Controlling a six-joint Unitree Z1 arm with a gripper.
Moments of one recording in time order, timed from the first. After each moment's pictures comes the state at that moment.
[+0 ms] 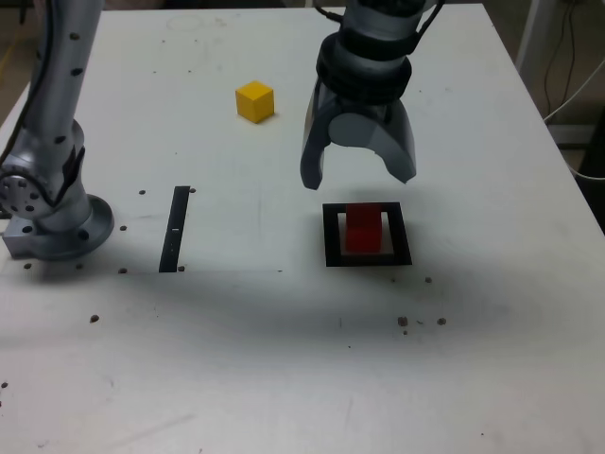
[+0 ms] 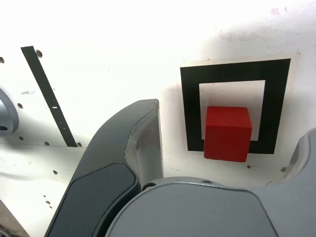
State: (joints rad) arm -0.06 2.04 -1.64 1.41 0.09 0.03
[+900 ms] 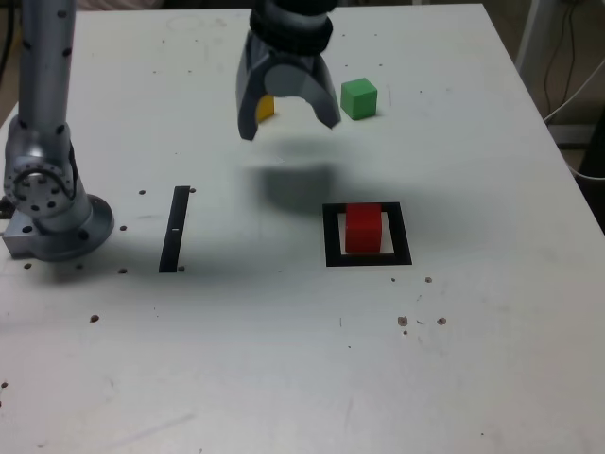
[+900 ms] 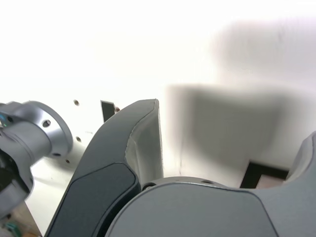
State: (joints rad) arm 0.31 1.92 -1.42 1.36 0.15 0.18
